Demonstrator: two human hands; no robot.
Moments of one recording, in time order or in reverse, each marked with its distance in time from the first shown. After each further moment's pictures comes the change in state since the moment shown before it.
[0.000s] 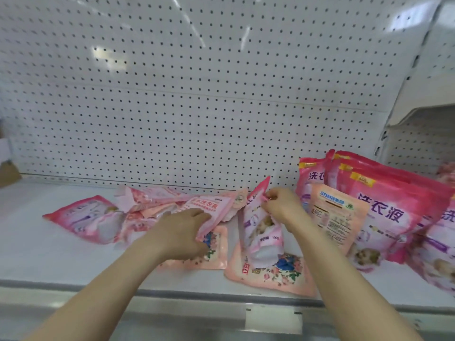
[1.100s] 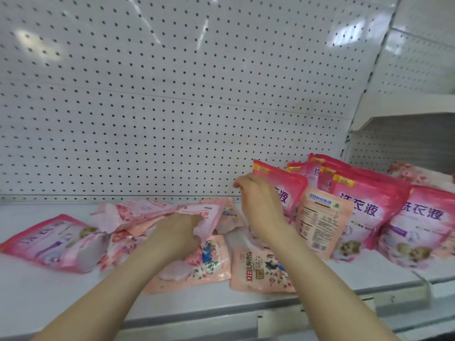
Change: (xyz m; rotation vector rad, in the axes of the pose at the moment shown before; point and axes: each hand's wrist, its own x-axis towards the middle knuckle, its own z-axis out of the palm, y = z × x) left_hand 0.023 -0.020 -0.014 -0.216 0.009 -0.005; right_hand -0.013 -0.048 0.036 -0.459 0.536 -0.519
